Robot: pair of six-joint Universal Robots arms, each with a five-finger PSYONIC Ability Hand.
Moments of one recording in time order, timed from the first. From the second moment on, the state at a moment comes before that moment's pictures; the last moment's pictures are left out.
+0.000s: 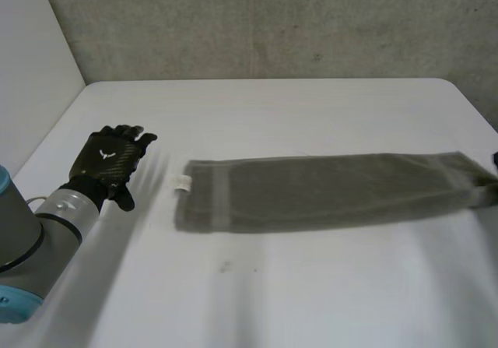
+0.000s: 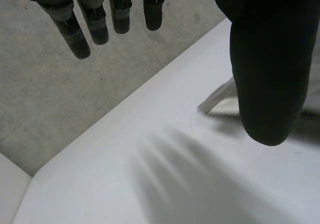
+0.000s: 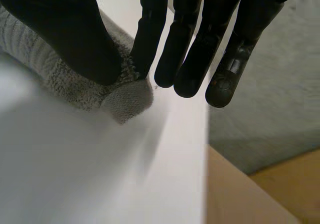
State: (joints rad) left arm 4.52 -1.82 -1.90 3.57 -1.33 3.53; right arm 1.28 -1.07 1.63 -0.25 1.29 2.45; left_hand 0.18 0.17 0.17 0.17 0.03; right_hand 1.06 1.17 1.19 1.20 0.93
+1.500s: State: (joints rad) left arm 4.10 -2.15 -1.61 3.43 -1.61 3.43; right arm 1.88 -1.10 1.76 -0.30 1.36 2.82; left_hand 0.19 0.19 0.19 0.19 0.03; right_hand 1.01 1.11 1.11 1.12 0.88
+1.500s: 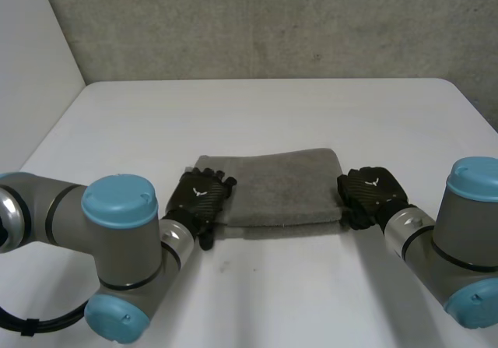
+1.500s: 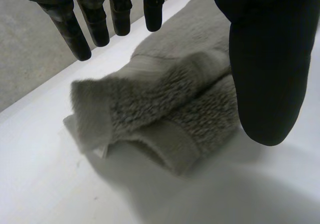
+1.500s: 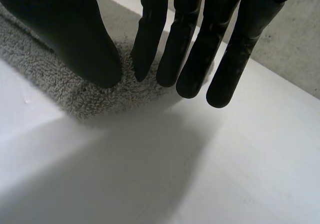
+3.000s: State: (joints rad) left arm 4.21 -1.90 -1.57 3.43 -1.60 3.24; right arm 2.17 -1.17 1.69 -0.26 1.22 2.63; left_hand 0.20 0.20 0.20 0.20 0.03; right_hand 0.25 0.24 0.22 0.23 0.07
